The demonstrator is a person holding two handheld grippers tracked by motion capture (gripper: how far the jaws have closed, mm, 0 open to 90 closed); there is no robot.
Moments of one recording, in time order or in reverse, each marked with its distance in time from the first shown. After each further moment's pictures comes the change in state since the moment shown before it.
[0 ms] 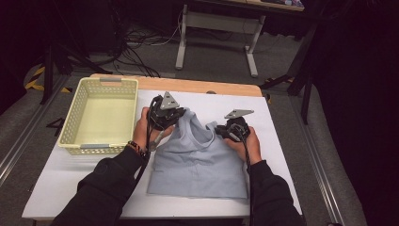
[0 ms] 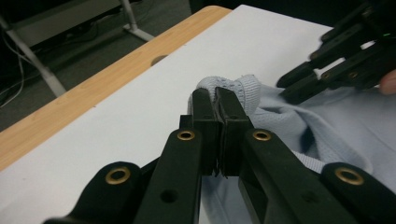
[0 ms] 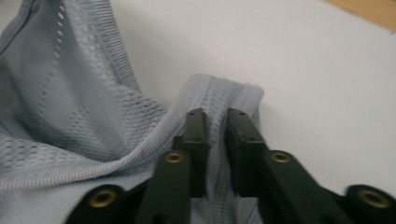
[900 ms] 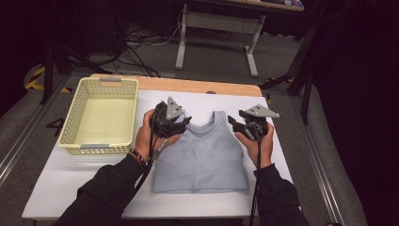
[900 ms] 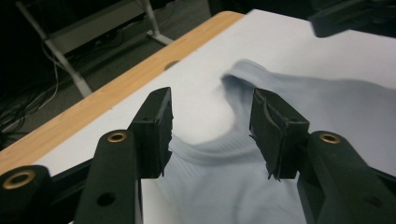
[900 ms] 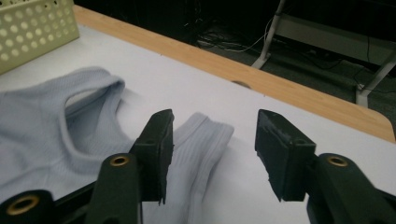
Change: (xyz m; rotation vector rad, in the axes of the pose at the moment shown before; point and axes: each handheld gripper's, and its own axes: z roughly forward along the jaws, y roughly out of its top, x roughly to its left) left arm -0.044 -0.009 -0.018 -0.015 0.068 0.044; right arm -0.004 -0.003 -0.059 -0.266 -0.233 0.073
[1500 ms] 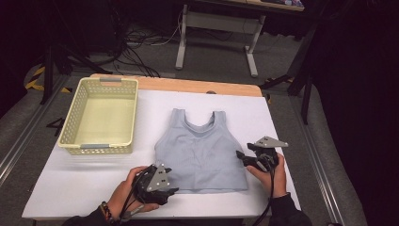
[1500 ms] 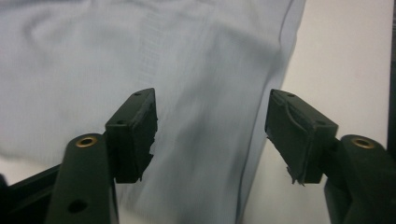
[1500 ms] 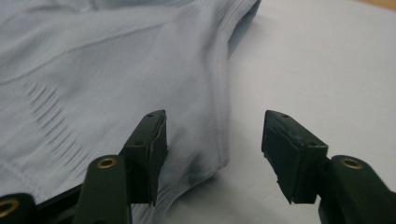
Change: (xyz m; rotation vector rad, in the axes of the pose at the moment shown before) left arm -0.060 -0.120 -0.060 0.175 -0.303 0.173; right arm 0.003 -0.083 -0.041 0.202 0.093 0.007
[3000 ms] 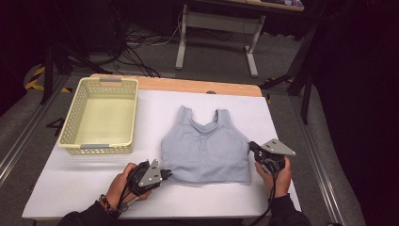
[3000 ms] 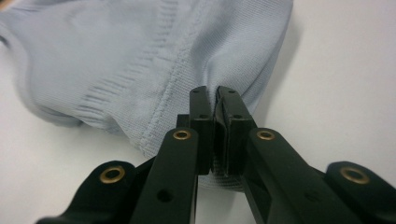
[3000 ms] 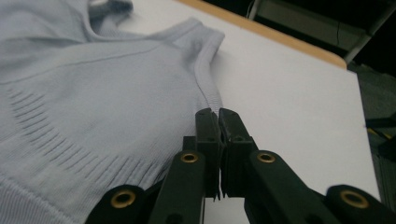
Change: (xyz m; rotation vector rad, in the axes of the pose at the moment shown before) left arm 0.021 -0.011 0.014 -0.044 0.018 0.093; right arm -0.003 -0.006 -0.016 -0.139 -0.188 -0.059
